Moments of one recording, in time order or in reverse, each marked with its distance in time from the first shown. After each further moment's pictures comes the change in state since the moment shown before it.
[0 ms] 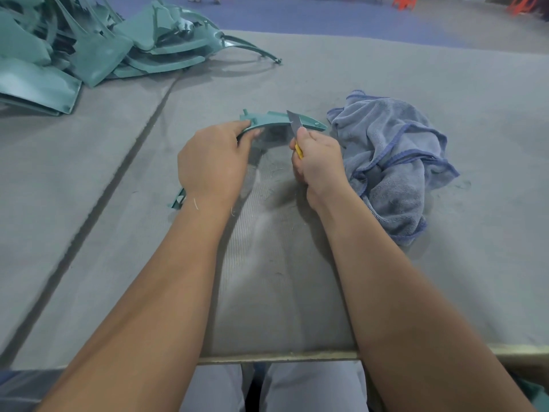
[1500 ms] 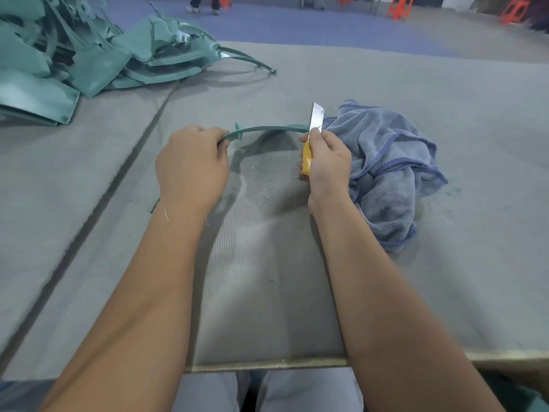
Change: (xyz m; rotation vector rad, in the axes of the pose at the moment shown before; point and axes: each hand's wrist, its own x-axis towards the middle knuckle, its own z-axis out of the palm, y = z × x) left_hand 0.009 -0.018 -0.011 0.194 -0.065 0.067; right_hand 0.000 -0.002 -0.010 0.181 0.173 -0.066
